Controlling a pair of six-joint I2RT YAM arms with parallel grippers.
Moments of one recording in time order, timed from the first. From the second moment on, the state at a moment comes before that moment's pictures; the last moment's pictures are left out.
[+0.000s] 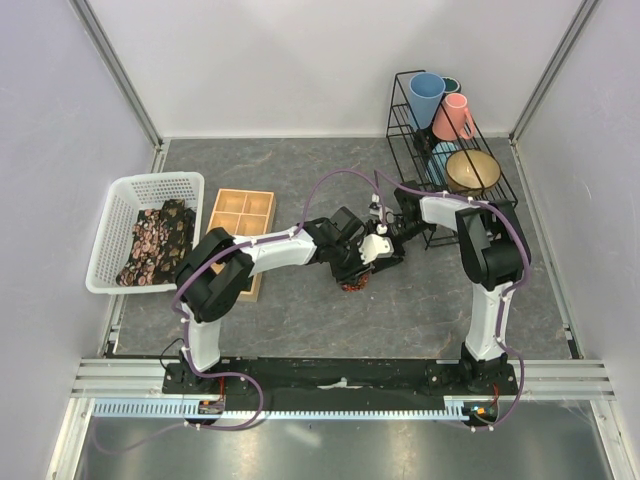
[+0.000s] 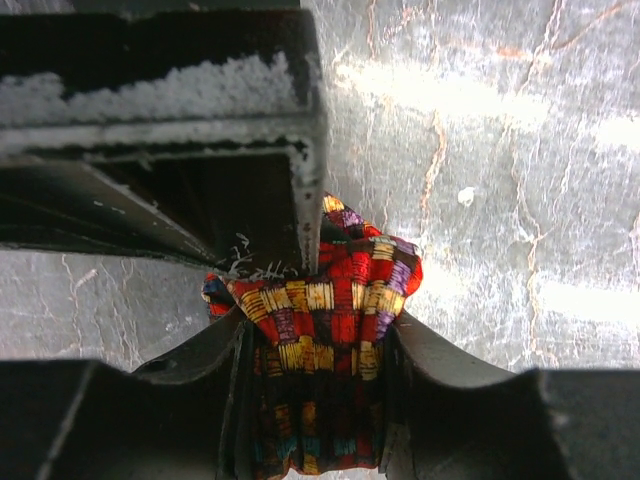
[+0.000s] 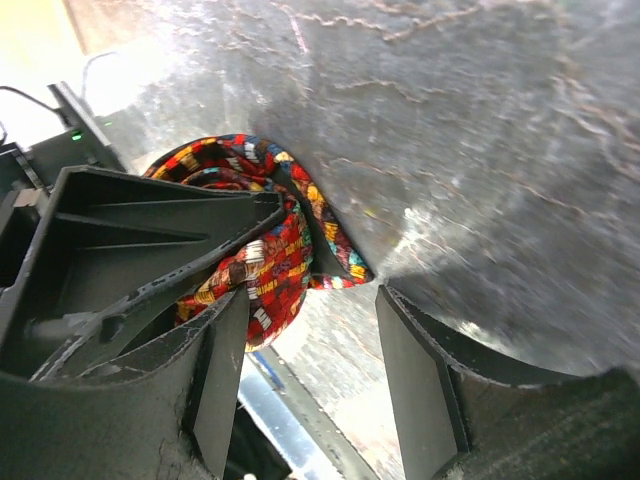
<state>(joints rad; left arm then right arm) -0.85 1.94 1.25 -0.35 0.34 0.43 0.29 2.03 1.27 -0.71 -0.82 0.10</state>
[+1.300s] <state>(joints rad) -0.85 1.84 1.00 0.04 0.34 0.31 0.28 1.98 1.24 -0.69 -0.90 0.09</state>
